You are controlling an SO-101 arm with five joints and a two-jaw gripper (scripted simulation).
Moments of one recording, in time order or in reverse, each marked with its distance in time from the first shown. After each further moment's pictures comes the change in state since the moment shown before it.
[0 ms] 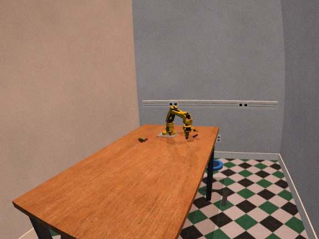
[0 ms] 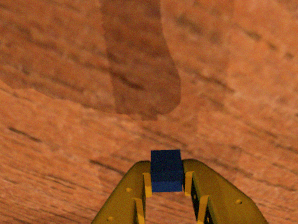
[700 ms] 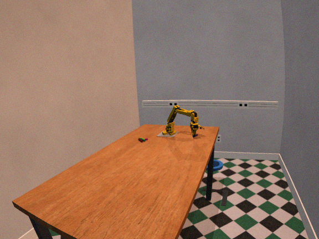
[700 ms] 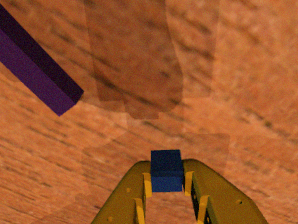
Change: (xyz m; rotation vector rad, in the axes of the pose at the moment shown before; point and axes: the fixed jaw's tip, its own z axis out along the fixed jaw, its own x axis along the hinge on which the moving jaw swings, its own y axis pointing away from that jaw) arm -0.064 0.036 0.001 0.009 0.014 -0.071
